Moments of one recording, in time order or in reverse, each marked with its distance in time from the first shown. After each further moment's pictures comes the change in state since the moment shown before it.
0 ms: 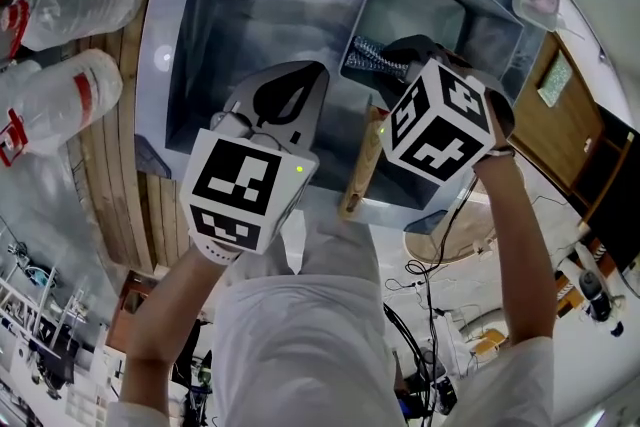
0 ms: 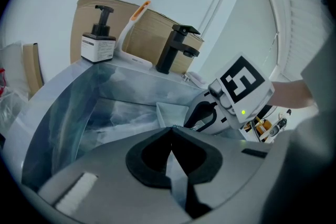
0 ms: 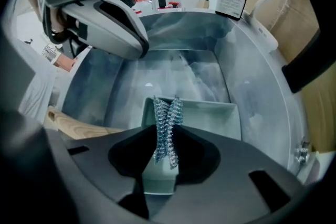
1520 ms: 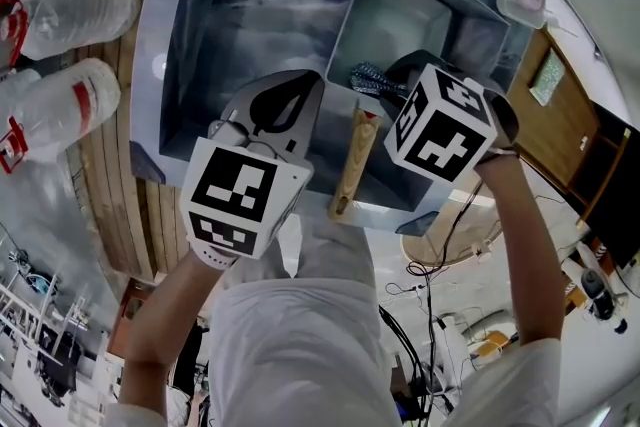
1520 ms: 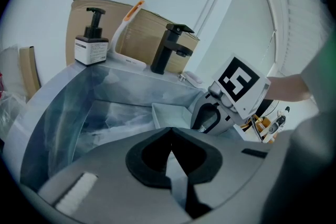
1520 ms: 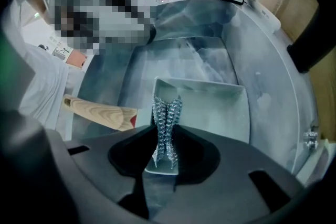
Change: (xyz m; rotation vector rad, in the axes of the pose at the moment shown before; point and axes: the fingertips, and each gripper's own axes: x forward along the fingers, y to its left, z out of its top) left arm 0.003 -0.013 0.003 0.026 0.005 -0.012; right arm -0.009 0.015 -0.031 0.007 0.081 0.125
